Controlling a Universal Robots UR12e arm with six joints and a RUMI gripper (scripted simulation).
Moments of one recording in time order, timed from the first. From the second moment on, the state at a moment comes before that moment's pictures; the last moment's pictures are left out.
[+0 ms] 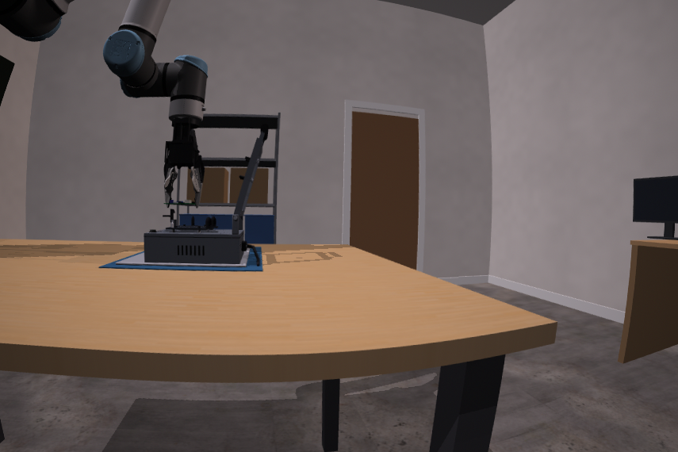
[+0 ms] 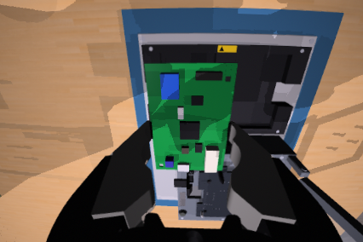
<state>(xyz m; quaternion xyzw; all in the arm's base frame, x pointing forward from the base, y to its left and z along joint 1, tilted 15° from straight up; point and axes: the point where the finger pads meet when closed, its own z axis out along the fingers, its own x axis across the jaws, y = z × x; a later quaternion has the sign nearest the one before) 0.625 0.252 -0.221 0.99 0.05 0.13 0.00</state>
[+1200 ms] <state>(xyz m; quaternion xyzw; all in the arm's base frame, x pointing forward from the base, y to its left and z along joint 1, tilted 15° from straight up) 0.624 0.252 -0.222 0.98 0.14 0.13 0.01</state>
